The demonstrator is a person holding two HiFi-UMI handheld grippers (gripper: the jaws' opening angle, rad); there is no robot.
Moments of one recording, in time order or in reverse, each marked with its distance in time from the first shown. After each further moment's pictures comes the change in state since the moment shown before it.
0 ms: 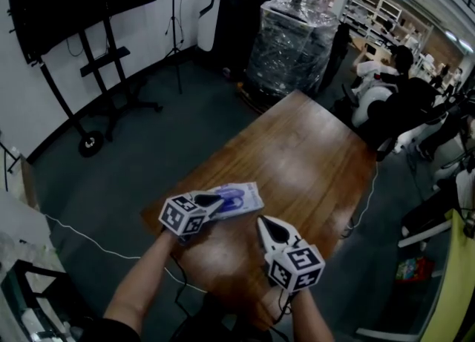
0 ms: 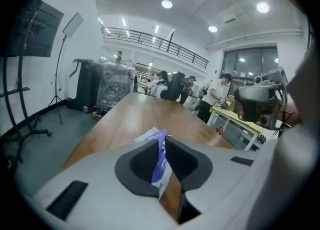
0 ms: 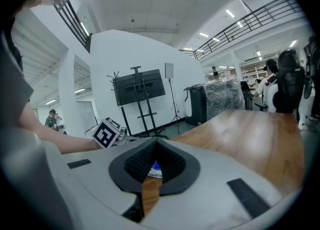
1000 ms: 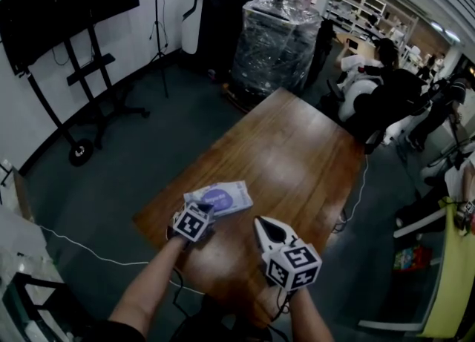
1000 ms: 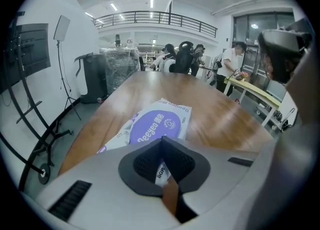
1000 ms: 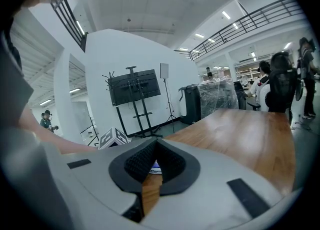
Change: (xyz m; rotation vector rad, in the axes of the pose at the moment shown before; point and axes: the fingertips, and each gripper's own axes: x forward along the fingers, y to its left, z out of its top) left arm 0.038 0.008 -0.054 0.115 0.259 0.191; right arm -0.017 -0.014 -0.004 0.018 -0.002 -0.057
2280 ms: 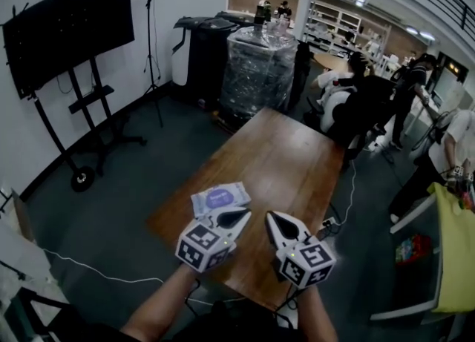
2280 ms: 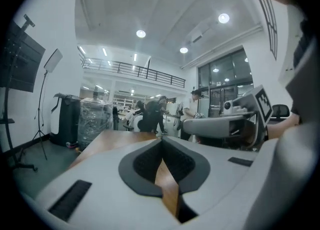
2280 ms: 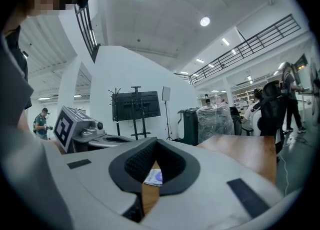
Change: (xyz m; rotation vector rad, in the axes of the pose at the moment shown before) left arm -0.214 -0.165 0.121 0.073 -0.586 -0.258; right arm -0.102 0.065 0.043 -0.070 -0.247 -0.050
